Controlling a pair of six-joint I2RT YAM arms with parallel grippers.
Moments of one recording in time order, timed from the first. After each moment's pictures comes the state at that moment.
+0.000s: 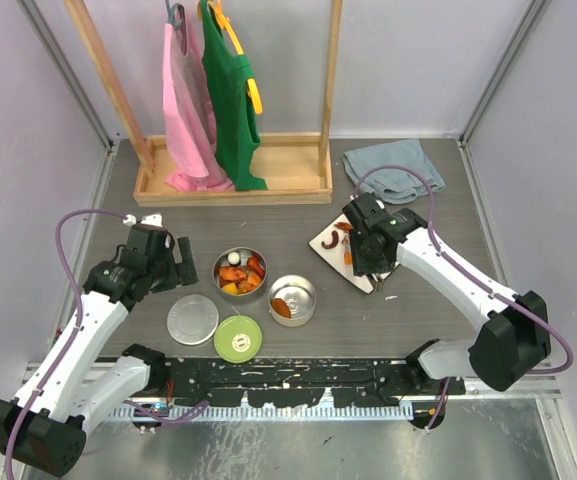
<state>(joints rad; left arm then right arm) -0.31 0.86 0.82 -0.89 -0.18 -0.48 0.55 1.33 1.11 -1.02 0.21 0.42</state>
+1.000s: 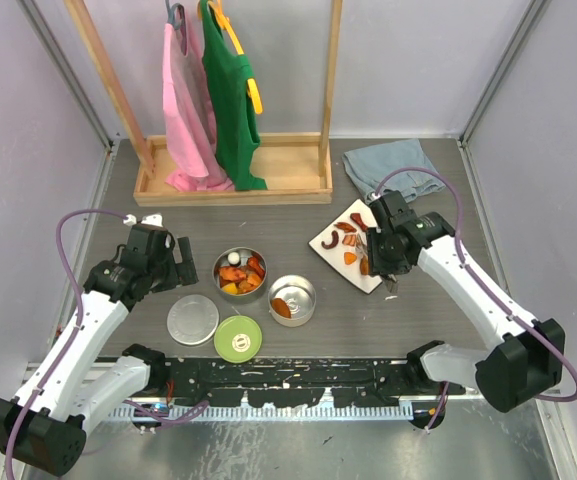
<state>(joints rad) -0.31 0.86 0.82 -0.89 -0.18 -0.48 0.41 1.22 1.06 -1.04 0.12 0.35</state>
